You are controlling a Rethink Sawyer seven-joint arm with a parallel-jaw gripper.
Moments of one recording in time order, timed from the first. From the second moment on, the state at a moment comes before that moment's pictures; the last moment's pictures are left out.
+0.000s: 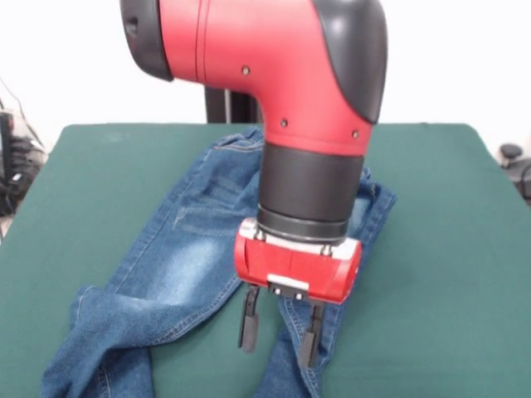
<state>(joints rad) -0.12 -0.32 -0.06 1.09 -0.07 0.35 2.03</state>
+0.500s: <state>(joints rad) -0.10 -0.34 -0.06 1.09 -0.06 0.35 2.03</state>
